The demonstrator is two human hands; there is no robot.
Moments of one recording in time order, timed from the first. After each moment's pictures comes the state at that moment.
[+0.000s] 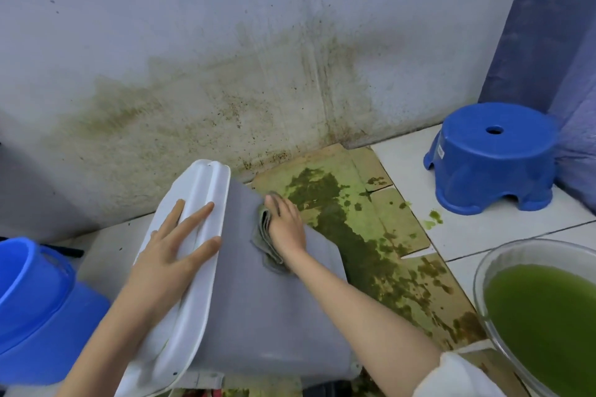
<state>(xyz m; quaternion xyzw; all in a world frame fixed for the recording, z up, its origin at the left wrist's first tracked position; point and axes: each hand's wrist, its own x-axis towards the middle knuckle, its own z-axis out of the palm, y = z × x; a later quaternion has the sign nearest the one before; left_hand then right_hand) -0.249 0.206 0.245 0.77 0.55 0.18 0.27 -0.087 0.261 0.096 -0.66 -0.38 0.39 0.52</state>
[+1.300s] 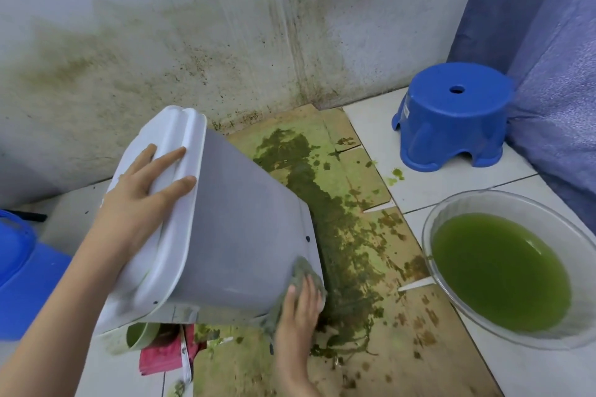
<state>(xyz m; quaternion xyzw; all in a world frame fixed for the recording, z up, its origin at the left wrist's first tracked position) -0.218 0.187 0.252 0.76 0.55 0.20 0.27 -0.164 0.051 0.041 -0.72 -0.12 0.38 0.57</state>
